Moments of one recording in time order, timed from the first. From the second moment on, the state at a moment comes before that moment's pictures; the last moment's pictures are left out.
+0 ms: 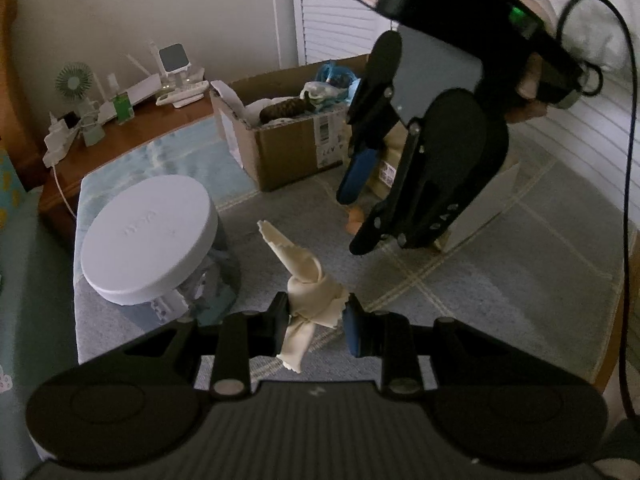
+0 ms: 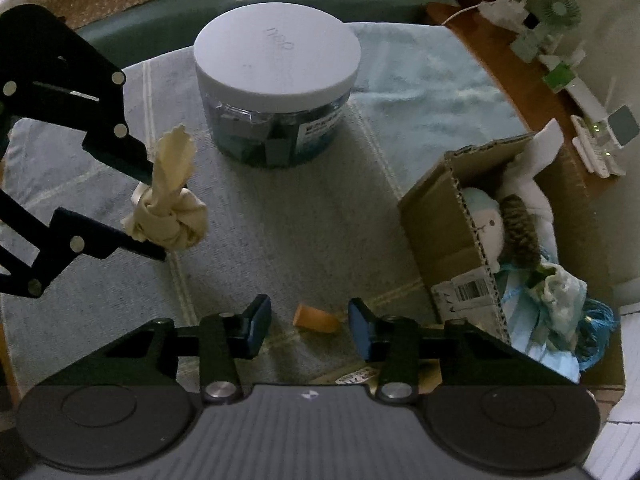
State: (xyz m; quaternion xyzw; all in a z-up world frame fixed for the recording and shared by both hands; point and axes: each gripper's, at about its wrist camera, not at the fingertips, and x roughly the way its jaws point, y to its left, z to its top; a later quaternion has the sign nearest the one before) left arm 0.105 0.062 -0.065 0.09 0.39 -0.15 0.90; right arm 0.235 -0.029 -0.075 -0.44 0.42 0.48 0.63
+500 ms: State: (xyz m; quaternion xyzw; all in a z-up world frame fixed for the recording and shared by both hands) left arm 0.106 0.062 -0.065 0.10 0.39 -0.15 0.90; right arm 0.245 -0.027 -0.077 -0.44 0.43 0.48 0.63
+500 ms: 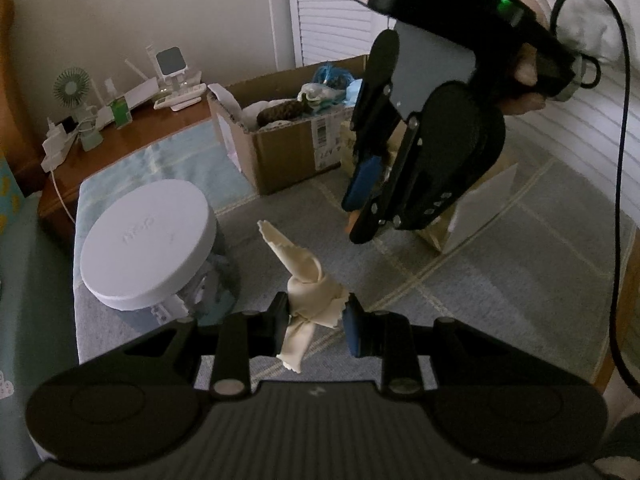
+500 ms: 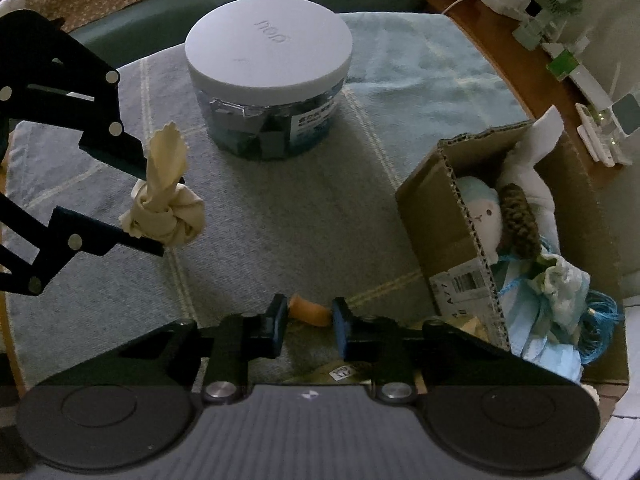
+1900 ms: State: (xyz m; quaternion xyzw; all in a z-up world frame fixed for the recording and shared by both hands) left arm 0.115 0.056 -0.021 0.09 0.35 -0.16 0.92; right arm 0.294 -0.102 0.025 -0.30 0.36 0.40 0.79
